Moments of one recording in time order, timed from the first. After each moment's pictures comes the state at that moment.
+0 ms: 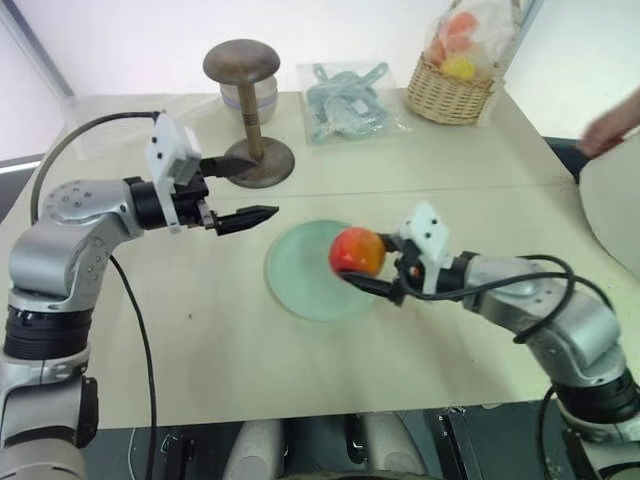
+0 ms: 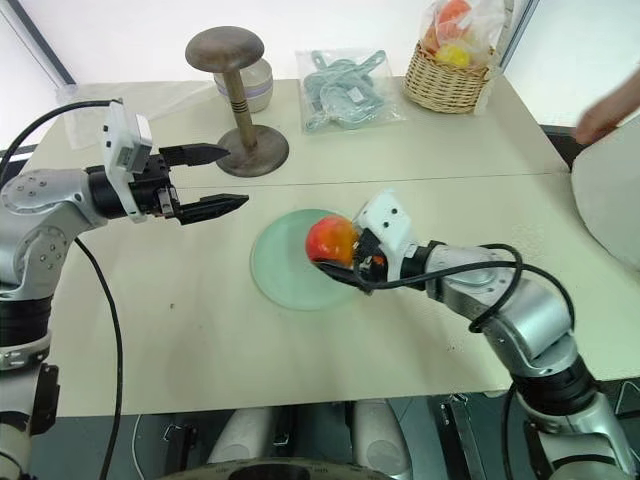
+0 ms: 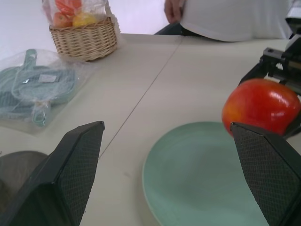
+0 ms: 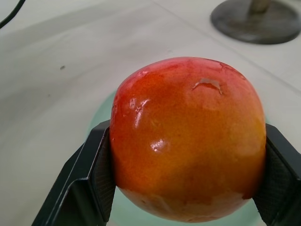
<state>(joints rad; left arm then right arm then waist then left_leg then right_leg) -0.60 0.77 0.09 -0.17 -0.57 0.57 -1.01 -0.39 -0.67 0.15 -0.58 0.63 0.86 0.52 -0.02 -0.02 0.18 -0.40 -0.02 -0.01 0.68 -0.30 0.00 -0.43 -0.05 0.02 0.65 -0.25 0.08</state>
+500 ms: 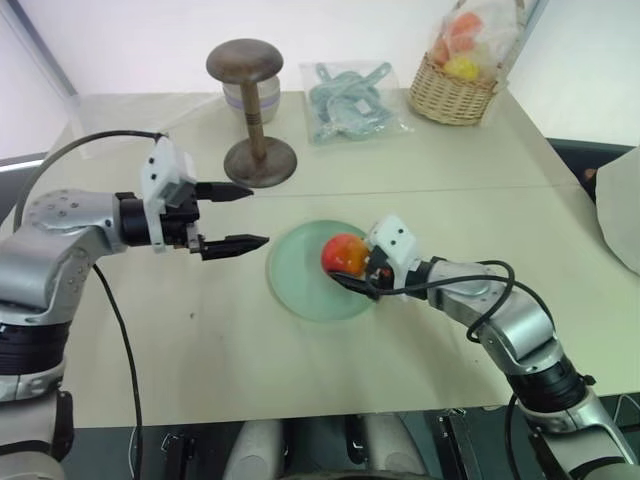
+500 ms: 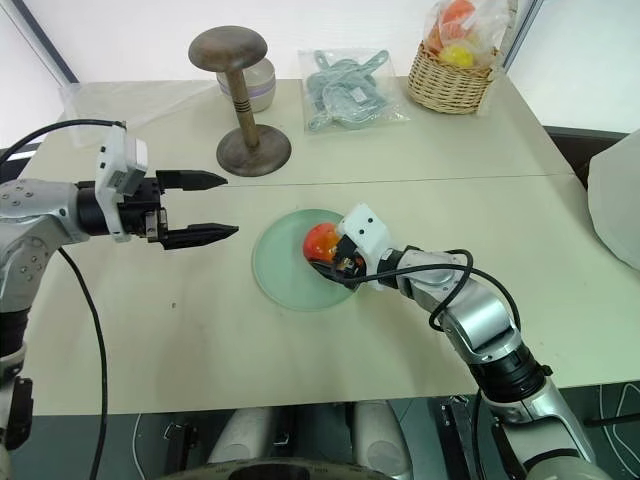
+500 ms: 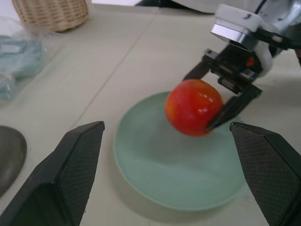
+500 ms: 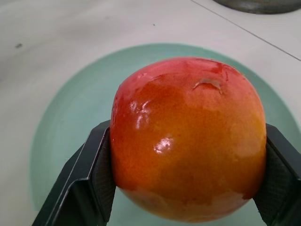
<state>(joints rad) -0.52 0.89 0.09 -0.22 -0.62 0.63 -1.13 -0.40 -0.55 0.27 -0.37 0.39 0.73 0.54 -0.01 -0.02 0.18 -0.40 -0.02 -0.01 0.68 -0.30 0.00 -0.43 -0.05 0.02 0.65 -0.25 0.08</state>
